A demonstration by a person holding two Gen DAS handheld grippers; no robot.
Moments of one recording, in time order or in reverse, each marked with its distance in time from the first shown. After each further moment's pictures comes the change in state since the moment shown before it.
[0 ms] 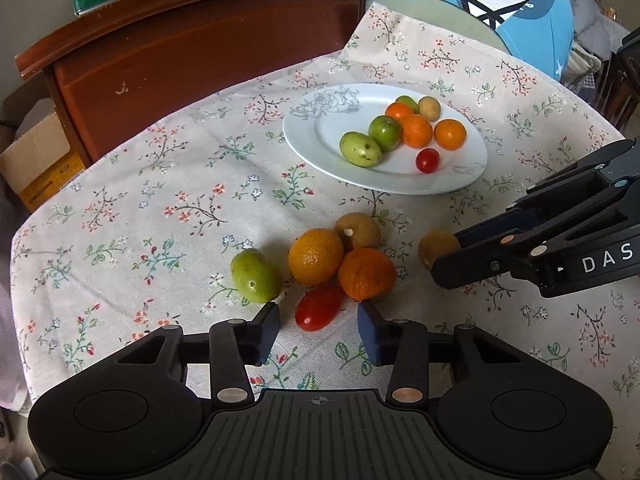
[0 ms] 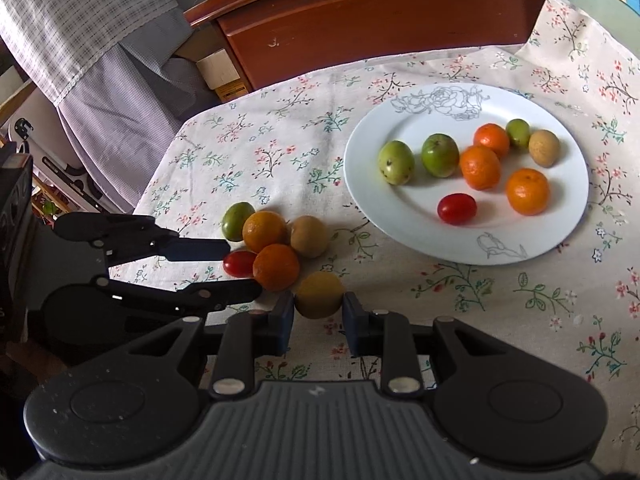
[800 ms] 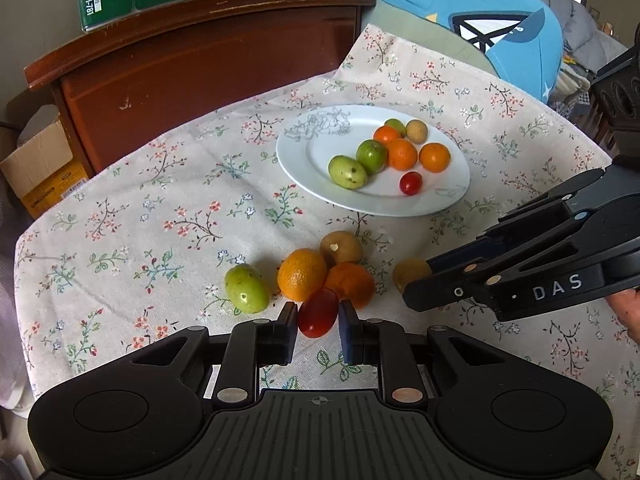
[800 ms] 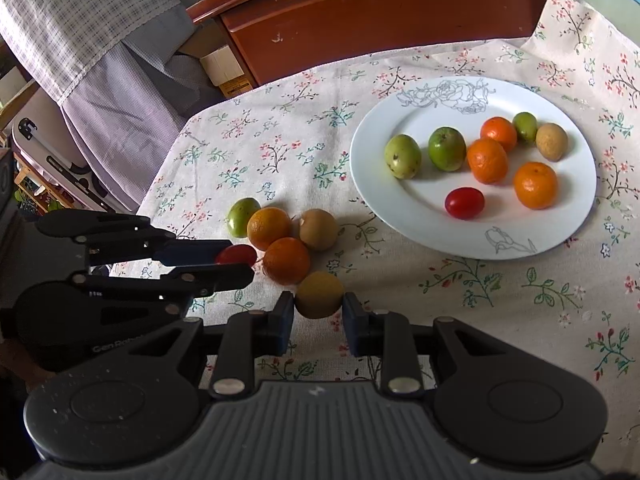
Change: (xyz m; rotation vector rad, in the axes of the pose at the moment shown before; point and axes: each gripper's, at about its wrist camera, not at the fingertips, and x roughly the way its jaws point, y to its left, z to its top) left arm -0.020 -0.006 0.006 -0.025 -0.044 -0.011; right arm 0.002 0.000 0.000 0.003 0.011 0.020
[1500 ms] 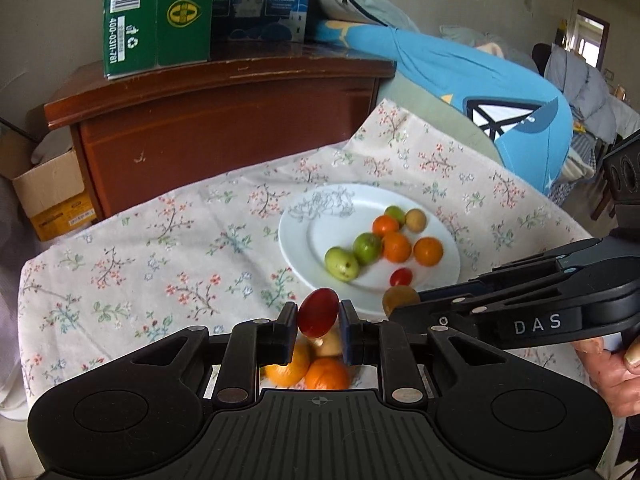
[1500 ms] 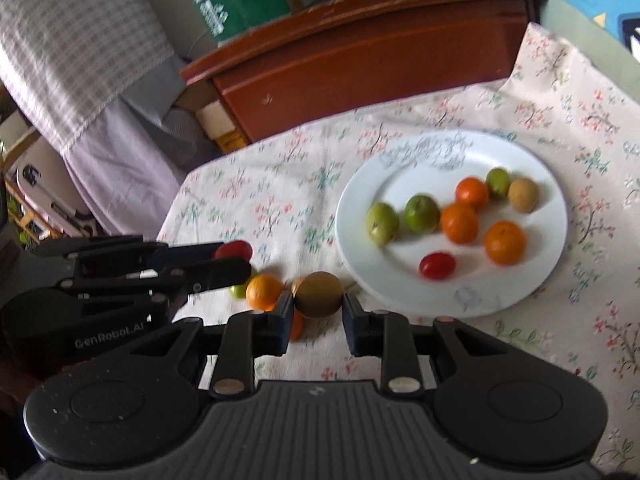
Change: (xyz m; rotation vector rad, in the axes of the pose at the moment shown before) left arm -0.019 -0.003 0.043 -0.117 -0.143 -0.003; right arm -0.033 -0.014 0.028 0.054 -0.136 -0.001
